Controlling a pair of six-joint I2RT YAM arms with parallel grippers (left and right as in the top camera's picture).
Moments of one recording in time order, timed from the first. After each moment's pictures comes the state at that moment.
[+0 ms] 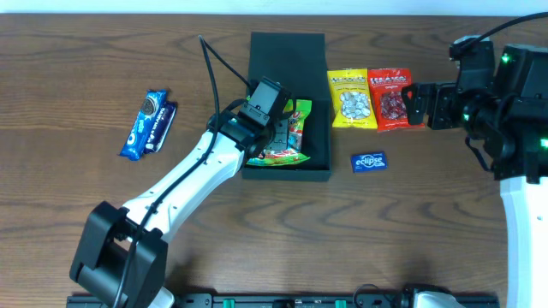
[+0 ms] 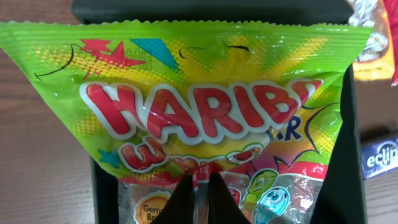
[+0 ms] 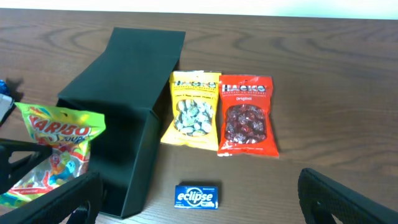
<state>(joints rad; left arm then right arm) -0.59 1.71 1.28 -0.60 -0.05 -0.49 -0.08 1.31 1.49 -0.96 -0.24 -0.06</state>
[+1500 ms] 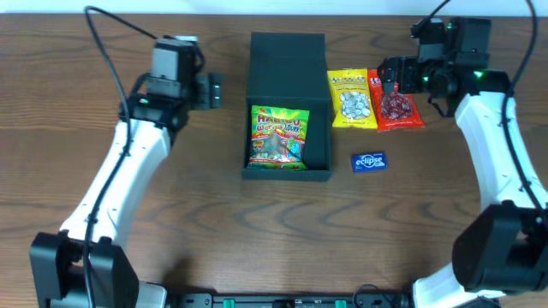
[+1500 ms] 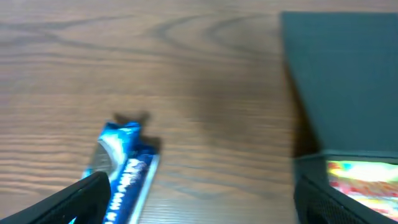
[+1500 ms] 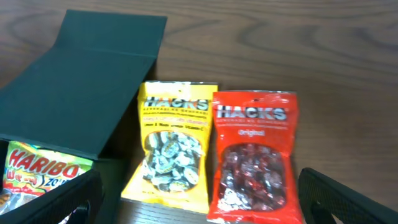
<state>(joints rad) -0.15 1.61 1.28 -0.51 -0.11 -0.10 -0.05 1.75 1.49 -0.62 -0.25 -0.06</state>
